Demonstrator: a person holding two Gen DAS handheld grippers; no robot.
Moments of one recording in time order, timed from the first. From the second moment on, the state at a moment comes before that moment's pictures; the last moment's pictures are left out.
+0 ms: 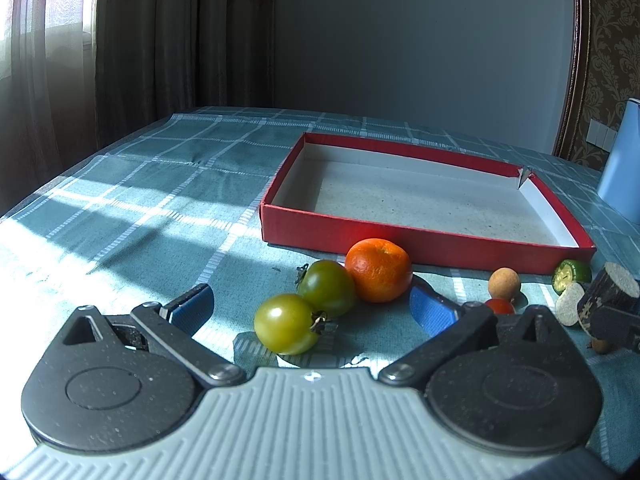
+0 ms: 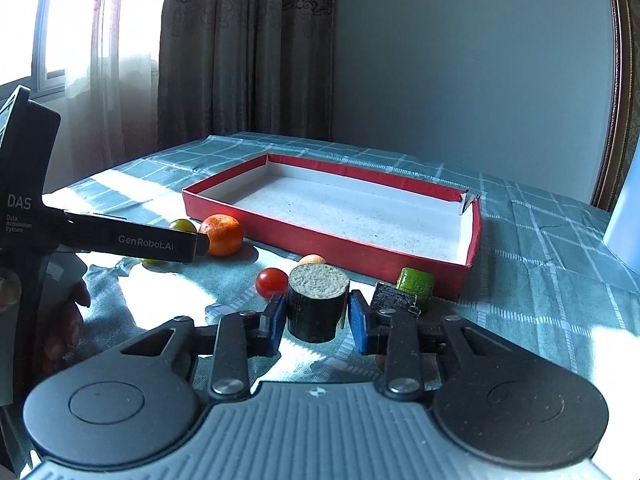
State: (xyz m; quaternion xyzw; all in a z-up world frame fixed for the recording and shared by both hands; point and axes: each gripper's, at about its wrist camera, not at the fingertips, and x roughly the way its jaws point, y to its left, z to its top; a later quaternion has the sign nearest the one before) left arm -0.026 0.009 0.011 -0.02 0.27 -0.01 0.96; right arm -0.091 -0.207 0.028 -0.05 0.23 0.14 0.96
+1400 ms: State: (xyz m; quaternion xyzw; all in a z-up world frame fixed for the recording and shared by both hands) left arm -0.098 0.044 0.028 0.05 0.16 -0.09 0.98; right arm -0.063 -0.298 0.009 0.09 0.21 0.07 0.97
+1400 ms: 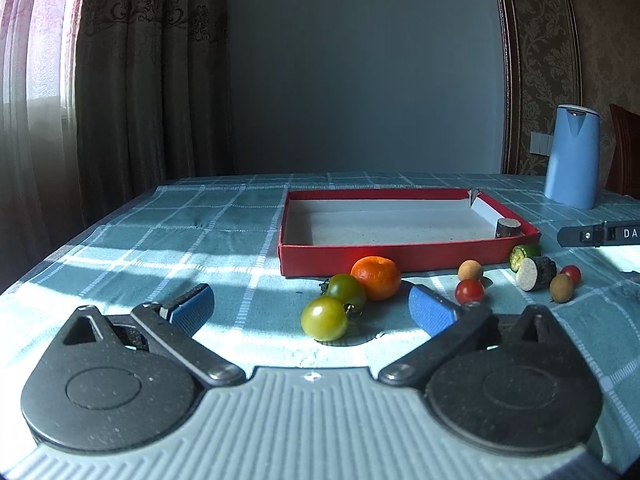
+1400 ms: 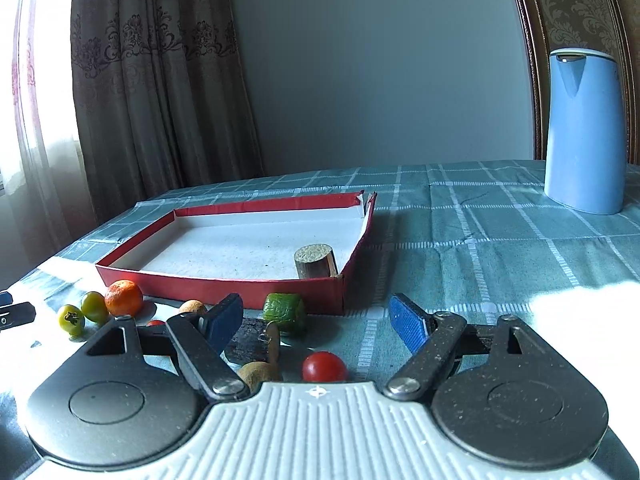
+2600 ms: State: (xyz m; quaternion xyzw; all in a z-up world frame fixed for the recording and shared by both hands) left arm -0.027 0.034 0.006 0.02 0.31 -0.12 0.94; right arm -0.063 -0.299 0.004 0.10 0.22 0.08 0.97
